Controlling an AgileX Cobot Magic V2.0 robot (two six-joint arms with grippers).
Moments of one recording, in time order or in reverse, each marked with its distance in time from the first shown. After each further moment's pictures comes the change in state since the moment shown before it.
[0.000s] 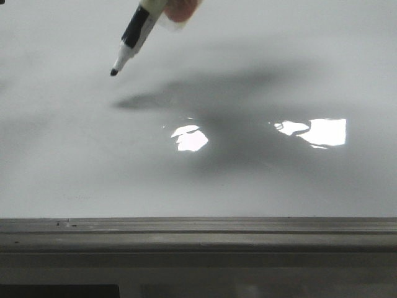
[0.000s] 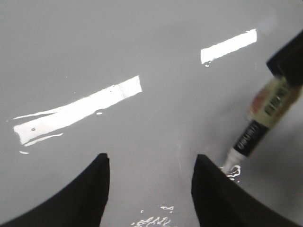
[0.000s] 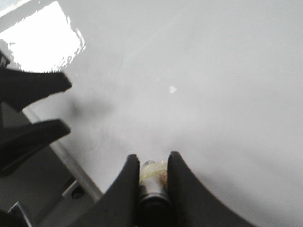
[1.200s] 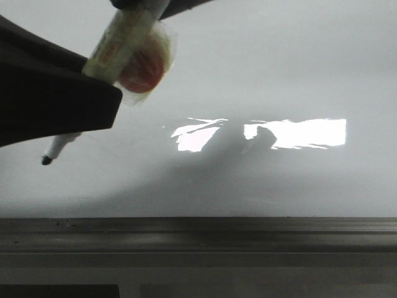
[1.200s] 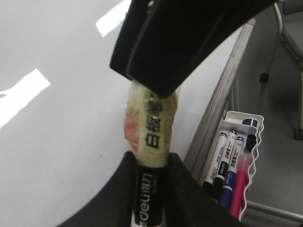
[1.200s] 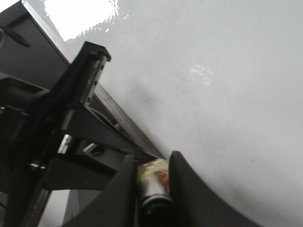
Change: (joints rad) left arm -0.347 0.200 0.012 0.182 -0.045 0.000; right arm 0.191 -0.061 0.142 -0.002 -0.034 -0.030
